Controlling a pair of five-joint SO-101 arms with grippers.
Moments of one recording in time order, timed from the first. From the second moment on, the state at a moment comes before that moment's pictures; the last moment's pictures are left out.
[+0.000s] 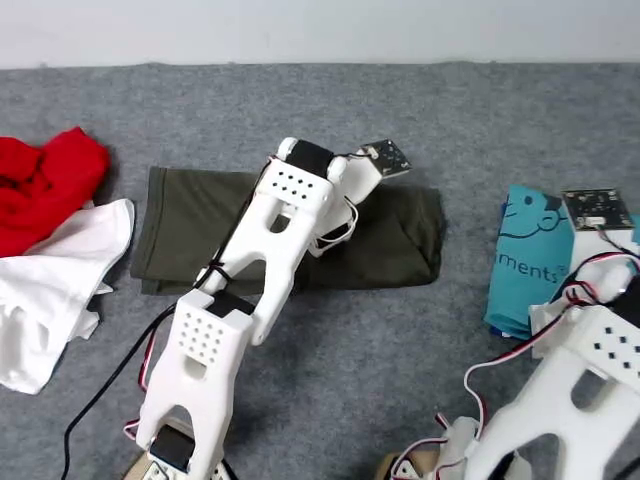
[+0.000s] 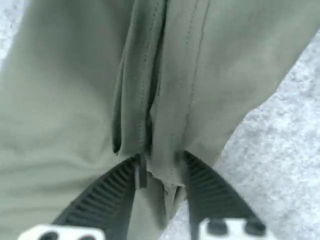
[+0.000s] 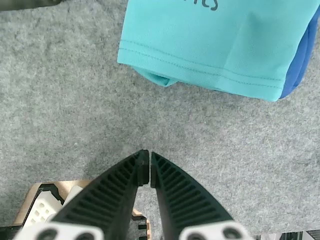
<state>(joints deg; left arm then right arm) 22.9 46.1 -43.2 99.1 -22.3 33.8 -36.0 22.3 99.3 35.2</state>
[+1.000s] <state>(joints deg) 23.7 39.6 -19.4 89.6 -26.3 33.8 -36.0 22.3 99.3 35.2</state>
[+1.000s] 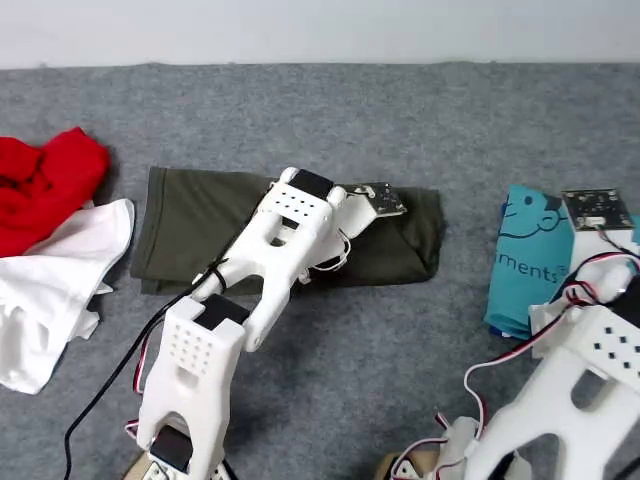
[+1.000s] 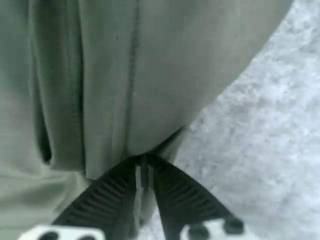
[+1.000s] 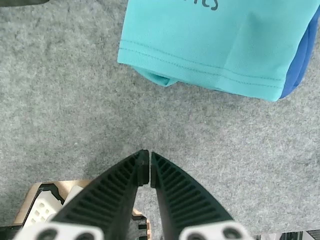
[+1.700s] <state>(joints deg) 5.4 31.9 -29.3 98.9 -14.9 33.8 -36.0 22.3 99.3 35.2</state>
